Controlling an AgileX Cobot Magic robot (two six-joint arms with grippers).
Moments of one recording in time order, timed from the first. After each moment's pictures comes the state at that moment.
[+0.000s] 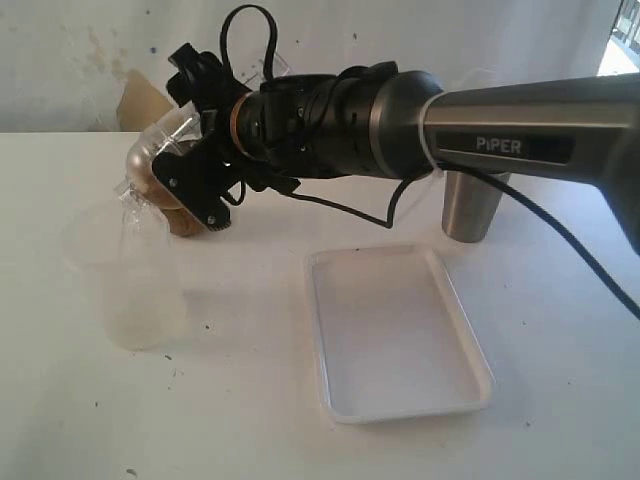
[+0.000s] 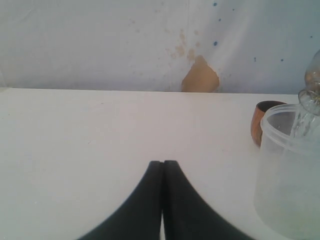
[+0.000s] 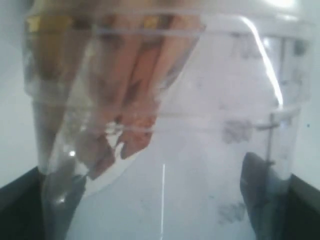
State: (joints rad) left arm 0.10 0.00 0.00 -0.04 0.21 0.05; right arm 0.66 2.03 -1.59 -1.27 0.21 -0.63
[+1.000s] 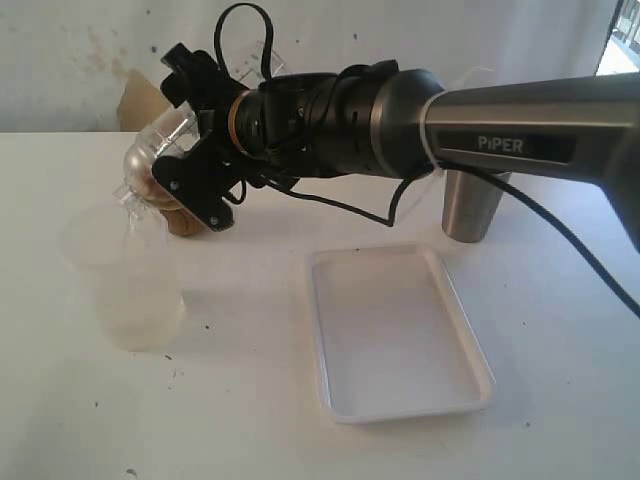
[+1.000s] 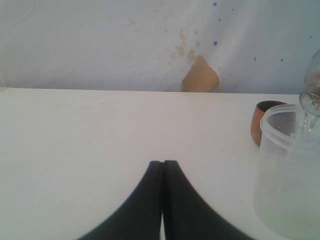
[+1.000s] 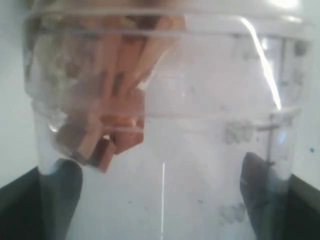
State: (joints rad) left arm 0.10 0.00 0.00 -0.04 0.21 0.05; right arm 0.66 2.03 -1.59 -1.29 0.19 -0.68
